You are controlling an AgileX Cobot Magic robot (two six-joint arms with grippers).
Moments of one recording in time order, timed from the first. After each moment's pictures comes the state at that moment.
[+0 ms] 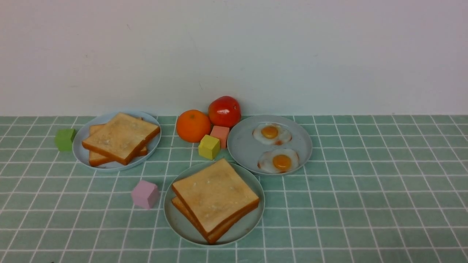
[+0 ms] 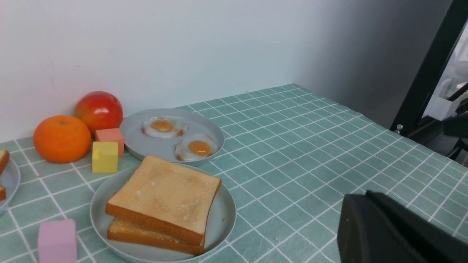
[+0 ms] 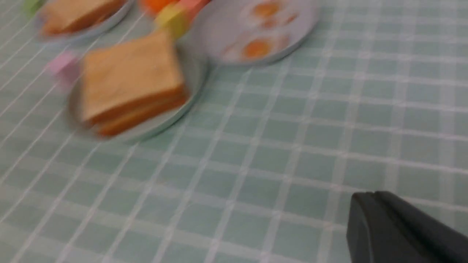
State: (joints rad) right arm 0.38 0.21 -0.22 -0.11 0.48 0.29; left arm -0.90 0.07 -0.26 0.32 0.32 -0.50
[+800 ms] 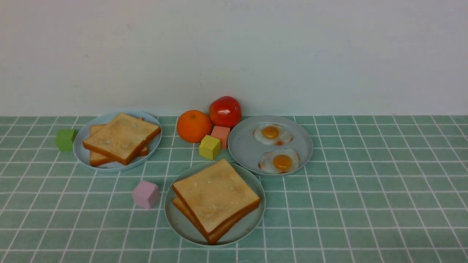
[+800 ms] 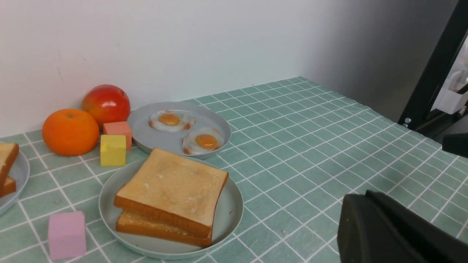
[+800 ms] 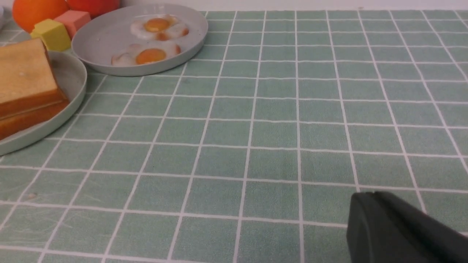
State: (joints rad) right arm 0.02 -0.01 0.01 0.23 0.40 -0.18; left arm -0.90 0.07 -0.25 0.33 0.34 -0.50
